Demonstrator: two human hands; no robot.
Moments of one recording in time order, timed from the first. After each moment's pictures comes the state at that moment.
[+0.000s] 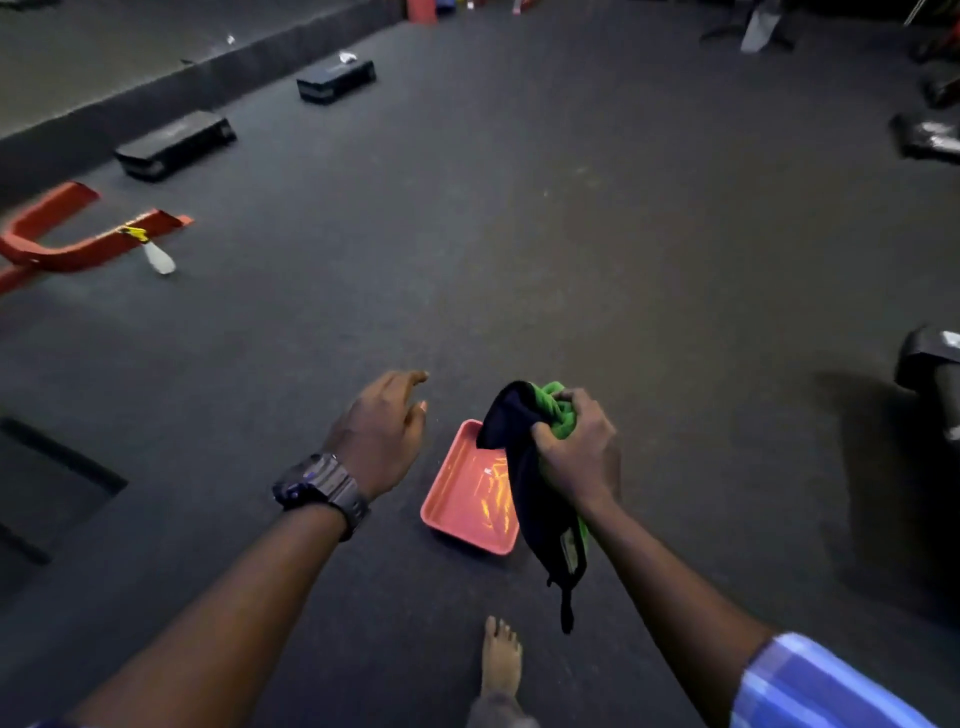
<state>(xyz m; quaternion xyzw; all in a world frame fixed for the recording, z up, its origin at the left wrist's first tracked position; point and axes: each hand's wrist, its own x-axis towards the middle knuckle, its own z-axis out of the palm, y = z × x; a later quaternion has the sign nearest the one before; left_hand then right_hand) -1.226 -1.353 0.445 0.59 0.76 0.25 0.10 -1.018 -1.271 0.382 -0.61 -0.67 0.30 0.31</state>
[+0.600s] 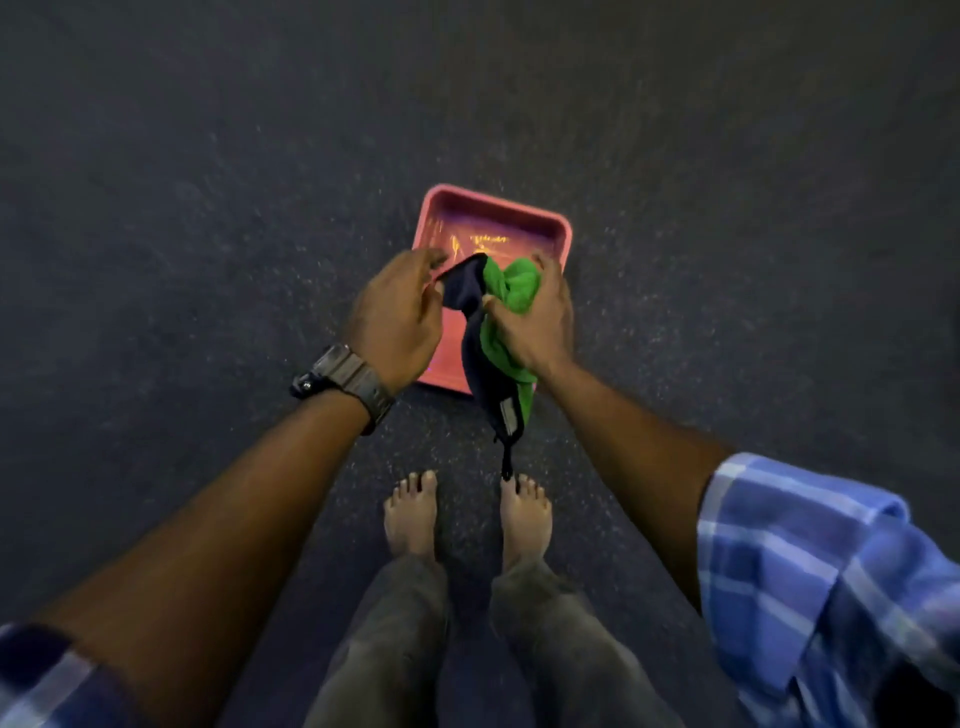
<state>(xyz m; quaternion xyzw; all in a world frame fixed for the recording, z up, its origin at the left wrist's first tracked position) -1.298 -1.173 0.003 0.61 0.71 0.21 0.28 -1.139 -1.130 -0.076 -0.70 -0.56 0.42 0.16</state>
